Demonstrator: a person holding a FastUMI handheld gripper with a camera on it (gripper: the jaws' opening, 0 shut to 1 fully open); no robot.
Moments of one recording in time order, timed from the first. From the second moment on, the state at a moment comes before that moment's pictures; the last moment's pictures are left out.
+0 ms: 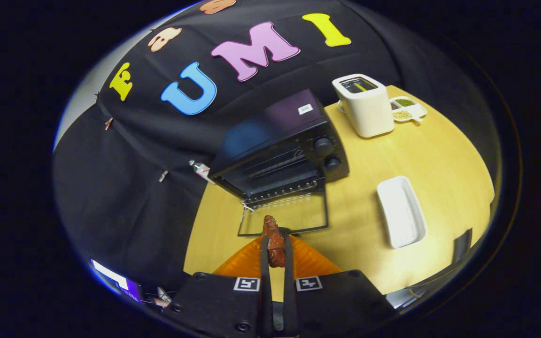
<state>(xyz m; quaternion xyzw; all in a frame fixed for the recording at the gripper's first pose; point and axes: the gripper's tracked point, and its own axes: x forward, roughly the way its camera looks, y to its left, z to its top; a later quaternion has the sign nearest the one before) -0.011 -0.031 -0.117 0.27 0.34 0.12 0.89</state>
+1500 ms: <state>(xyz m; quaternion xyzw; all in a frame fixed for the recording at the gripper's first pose) 0.209 0.016 -0.191 0.35 0.16 0.03 0.92</state>
